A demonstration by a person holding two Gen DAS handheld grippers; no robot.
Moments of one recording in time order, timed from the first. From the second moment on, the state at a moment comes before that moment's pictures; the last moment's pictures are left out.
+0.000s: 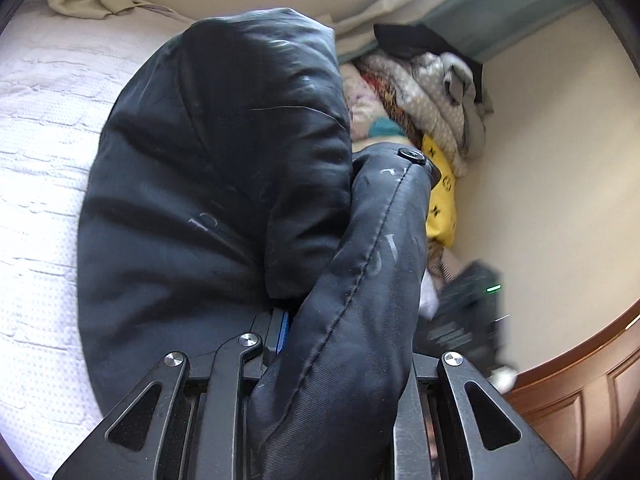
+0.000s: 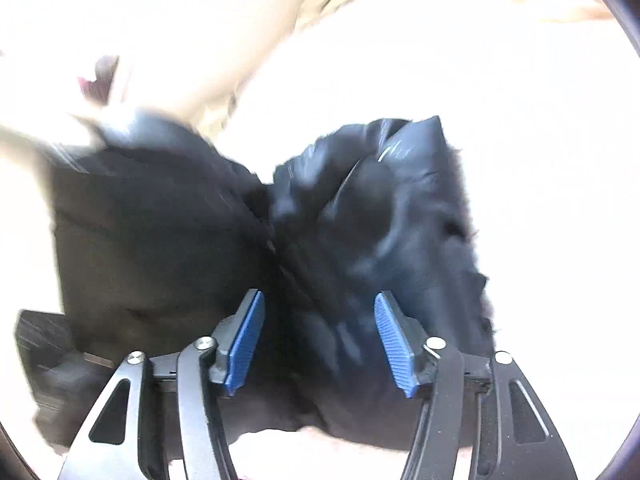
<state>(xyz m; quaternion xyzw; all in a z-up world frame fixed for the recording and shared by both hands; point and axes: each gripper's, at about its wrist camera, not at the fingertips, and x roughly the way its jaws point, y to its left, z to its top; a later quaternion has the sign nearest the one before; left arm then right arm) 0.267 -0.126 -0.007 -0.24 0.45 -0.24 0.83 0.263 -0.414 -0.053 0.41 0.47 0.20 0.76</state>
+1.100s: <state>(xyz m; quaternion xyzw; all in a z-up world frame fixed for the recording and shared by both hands) 0.242 -0.175 -0.023 -0.05 0.48 -0.27 0.83 0.322 -0.329 -0.067 0.29 0.54 0.23 0.75</state>
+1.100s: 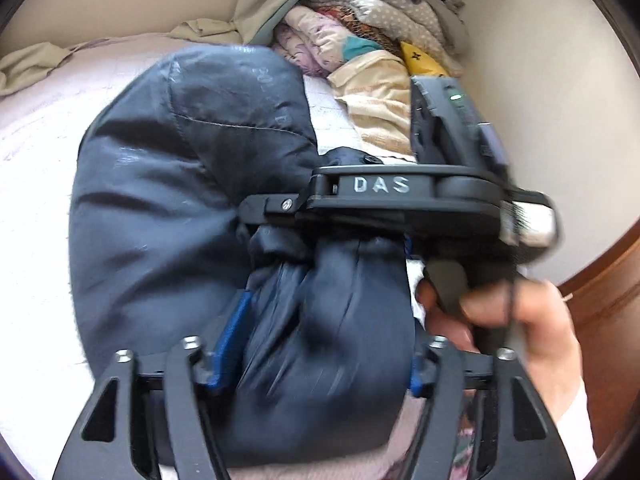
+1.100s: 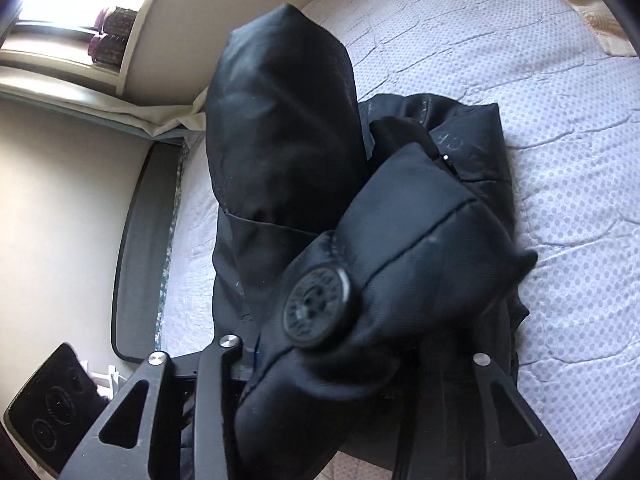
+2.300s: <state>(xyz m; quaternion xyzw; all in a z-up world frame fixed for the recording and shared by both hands) 0.192 -0.120 -0.124 0.08 0.47 -0.13 0.87 0.285 -0.400 -0.036 0.28 0.48 0.16 0.81</state>
